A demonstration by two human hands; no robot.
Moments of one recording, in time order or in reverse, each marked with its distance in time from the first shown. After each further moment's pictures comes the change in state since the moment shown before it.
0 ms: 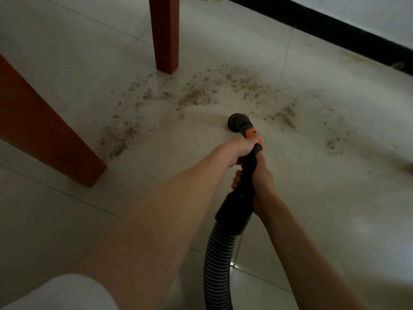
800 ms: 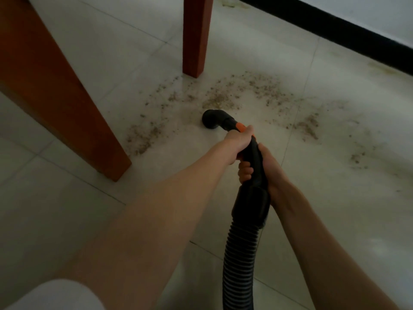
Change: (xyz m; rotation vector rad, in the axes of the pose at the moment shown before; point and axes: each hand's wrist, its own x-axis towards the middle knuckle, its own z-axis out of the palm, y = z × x) left_hand 0.001 -0.003 -0.056 -0.126 0.188 0.021; right_hand 0.007 -0.020 0.040 0.012 -0.382 0.250
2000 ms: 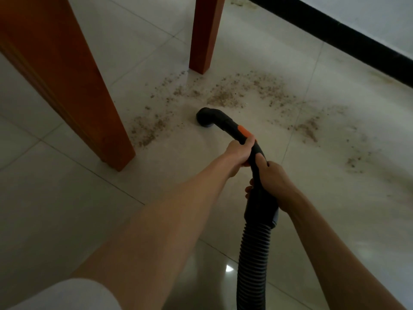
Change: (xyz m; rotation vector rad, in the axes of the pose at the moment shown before) left_hand -0.020 -0.027 0.000 -0.212 -0.050 -0.023; right_hand -0.021 0.012 -0.004 -0.899 0.384 -0.144
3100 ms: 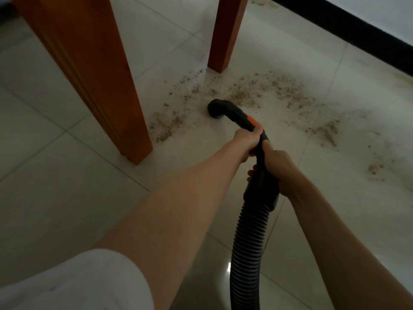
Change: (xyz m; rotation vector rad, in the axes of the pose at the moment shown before) left_hand 0.001 0.025 -0.018 0.003 0.131 -0.024; right_hand 0.005 -0.032 0.021 0.123 -0.014 0.042
